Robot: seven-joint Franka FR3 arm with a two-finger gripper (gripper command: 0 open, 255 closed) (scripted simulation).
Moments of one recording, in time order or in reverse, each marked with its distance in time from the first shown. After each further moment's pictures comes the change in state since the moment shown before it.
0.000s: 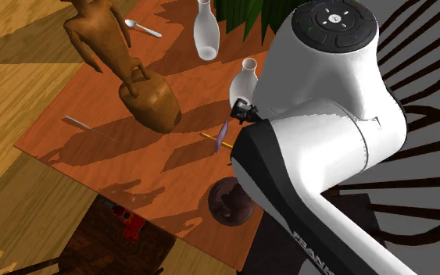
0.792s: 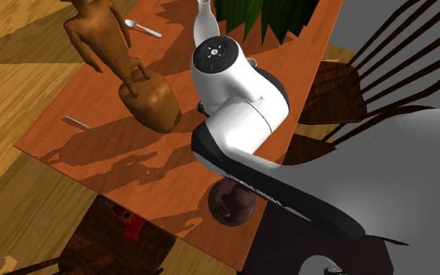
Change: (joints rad) arm 0.019 0.467 0.116 0.229 -0.336 0.115 0.478
